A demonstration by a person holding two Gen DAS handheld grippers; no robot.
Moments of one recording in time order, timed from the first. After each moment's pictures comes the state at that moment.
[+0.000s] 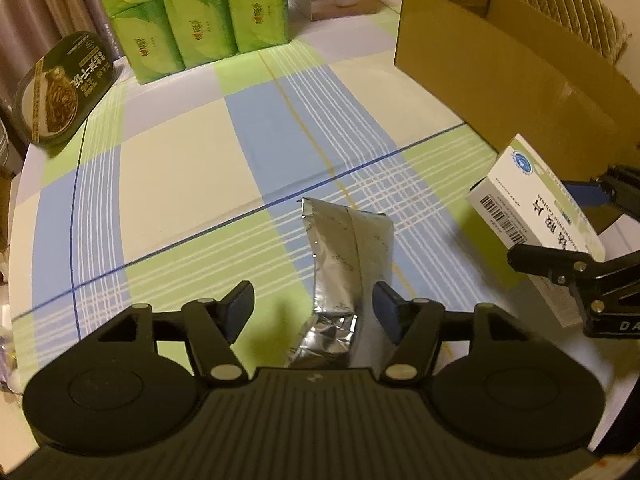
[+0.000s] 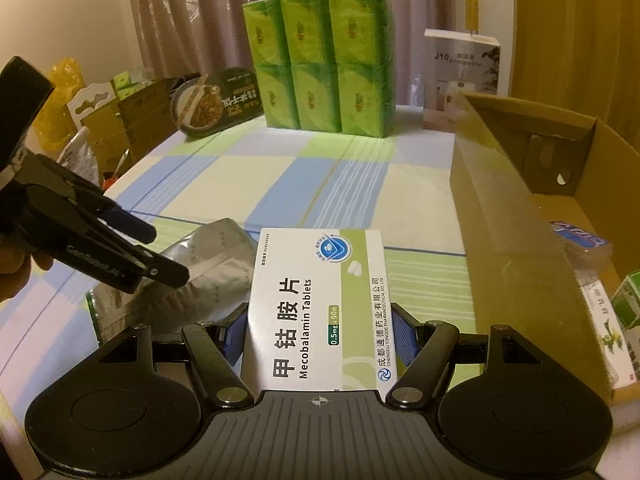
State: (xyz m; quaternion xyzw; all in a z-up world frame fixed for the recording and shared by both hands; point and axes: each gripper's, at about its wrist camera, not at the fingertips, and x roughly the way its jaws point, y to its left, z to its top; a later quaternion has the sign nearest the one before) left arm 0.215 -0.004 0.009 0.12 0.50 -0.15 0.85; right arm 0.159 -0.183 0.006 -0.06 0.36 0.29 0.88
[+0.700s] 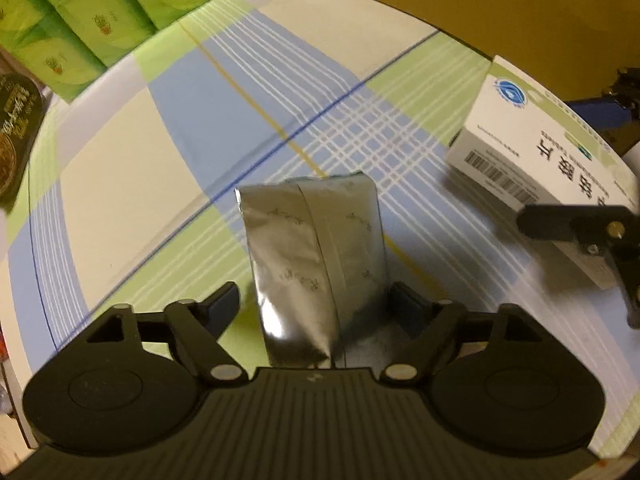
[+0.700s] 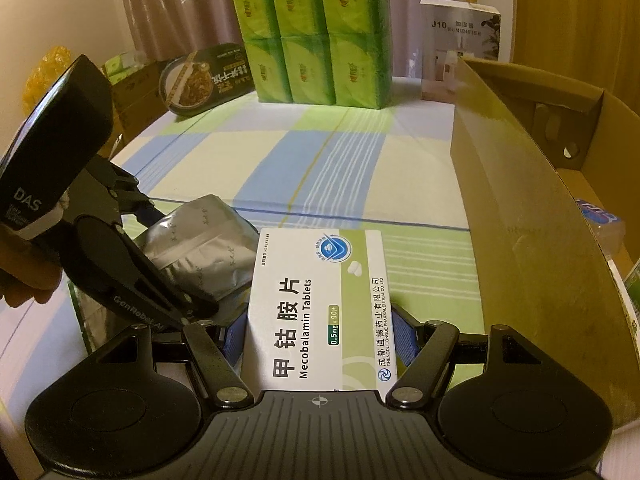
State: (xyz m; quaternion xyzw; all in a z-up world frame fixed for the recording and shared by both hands) left arm 0.241 -0.045 -0.046 0.24 0.54 -0.19 0.79; right arm 0.172 -0.184 -0.009 -0.06 0.39 0.29 0.87
